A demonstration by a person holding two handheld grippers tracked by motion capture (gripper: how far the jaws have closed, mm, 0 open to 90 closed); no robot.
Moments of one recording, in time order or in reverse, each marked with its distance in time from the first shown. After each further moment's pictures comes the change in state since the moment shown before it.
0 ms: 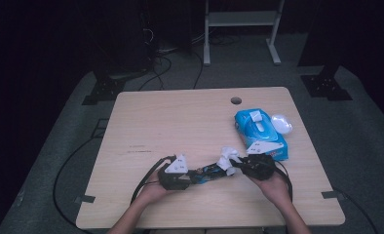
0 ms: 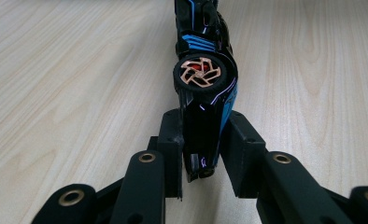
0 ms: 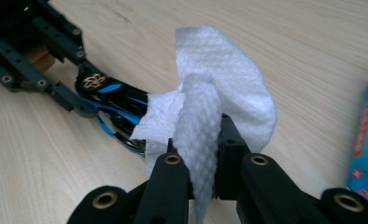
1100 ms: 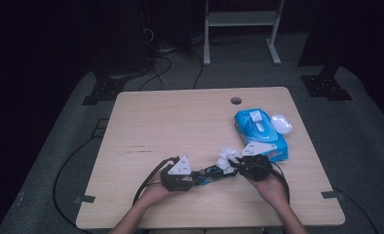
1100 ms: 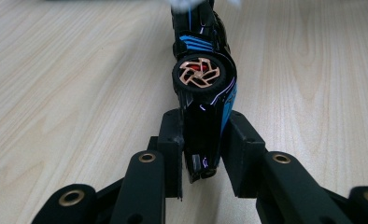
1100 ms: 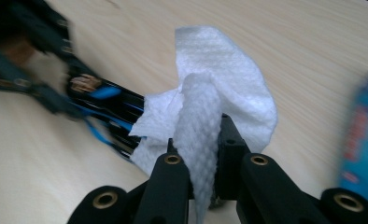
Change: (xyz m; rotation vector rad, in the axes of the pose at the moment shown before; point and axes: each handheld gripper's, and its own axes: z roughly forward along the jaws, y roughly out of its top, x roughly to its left) left arm -0.006 0.004 0.005 0.005 -0.003 0.023; right arm 0.005 0.002 0.002 0.032 -0.077 -0.028
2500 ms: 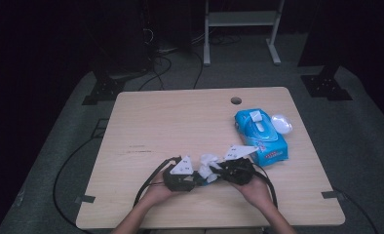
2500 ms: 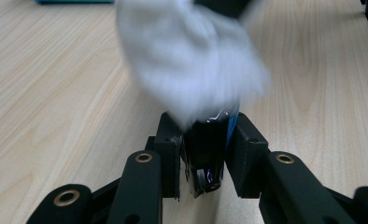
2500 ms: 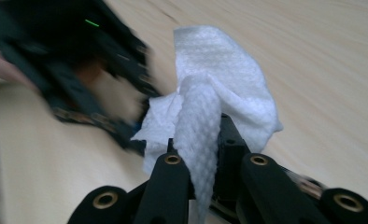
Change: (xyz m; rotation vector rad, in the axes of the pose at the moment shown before) left arm -0.003 0.005 0.005 -0.010 -0.003 -0.006; right arm 0.042 0.018 0.027 -0.023 0.193 -0.040
